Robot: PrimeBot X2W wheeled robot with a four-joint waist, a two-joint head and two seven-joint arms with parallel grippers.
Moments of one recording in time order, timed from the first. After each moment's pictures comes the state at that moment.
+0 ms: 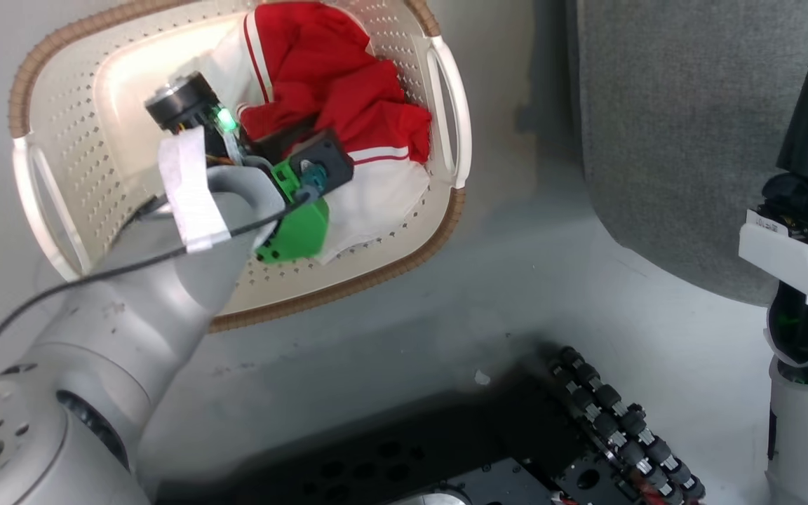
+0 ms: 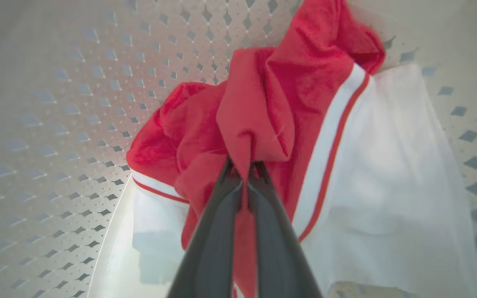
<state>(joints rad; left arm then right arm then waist) -1.18 0.13 -1.25 1.16 -0.26 -0.11 -0.26 -0.39 -0.05 -0.11 -0.33 0.11 0.13 -0.26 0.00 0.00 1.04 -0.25</state>
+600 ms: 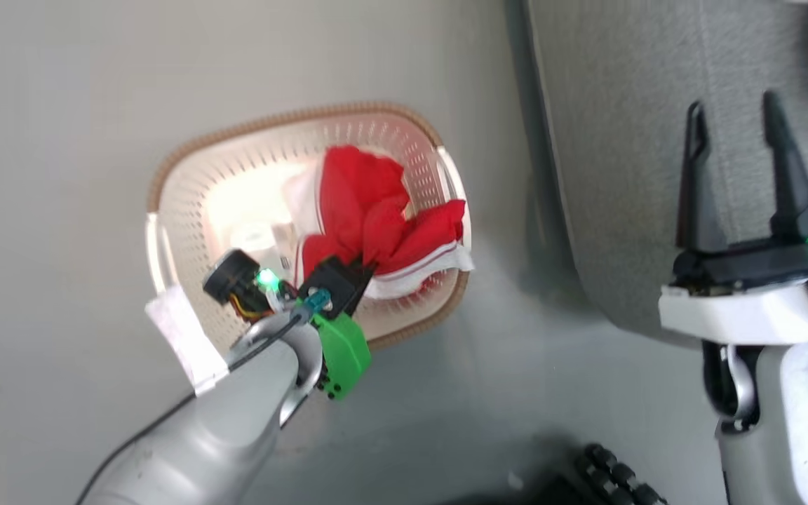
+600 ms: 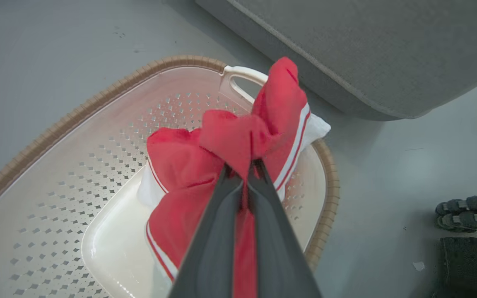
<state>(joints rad) -0.77 0.14 -0.99 0.86 -0.41 -0.08 -0.26 -0.27 -0.05 -0.03 -0.16 0.08 0.13 -0.26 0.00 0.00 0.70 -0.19</state>
